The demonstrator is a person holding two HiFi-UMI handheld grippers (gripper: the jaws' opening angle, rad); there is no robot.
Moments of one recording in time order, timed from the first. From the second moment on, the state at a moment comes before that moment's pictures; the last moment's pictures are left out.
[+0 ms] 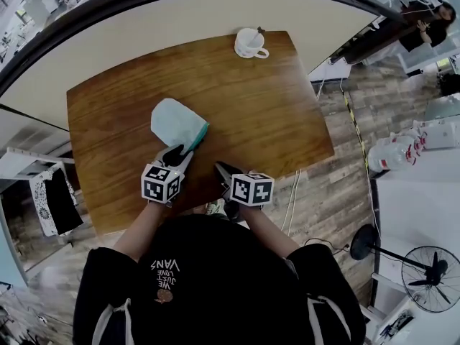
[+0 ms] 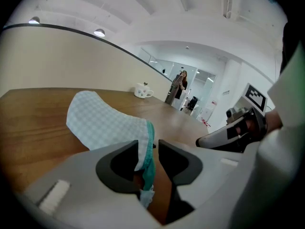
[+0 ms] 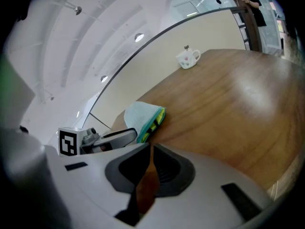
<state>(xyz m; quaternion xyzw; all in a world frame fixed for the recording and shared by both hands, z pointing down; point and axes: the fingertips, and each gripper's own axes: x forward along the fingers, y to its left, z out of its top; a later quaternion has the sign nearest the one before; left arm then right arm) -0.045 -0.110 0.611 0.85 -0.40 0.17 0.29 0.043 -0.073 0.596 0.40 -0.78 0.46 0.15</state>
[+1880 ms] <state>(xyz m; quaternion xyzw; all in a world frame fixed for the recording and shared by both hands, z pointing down) -0.054 -0.006 0.489 0.85 -0.48 0.11 0.16 0.022 -0.037 0.500 0.36 -0.88 0.26 0.15</state>
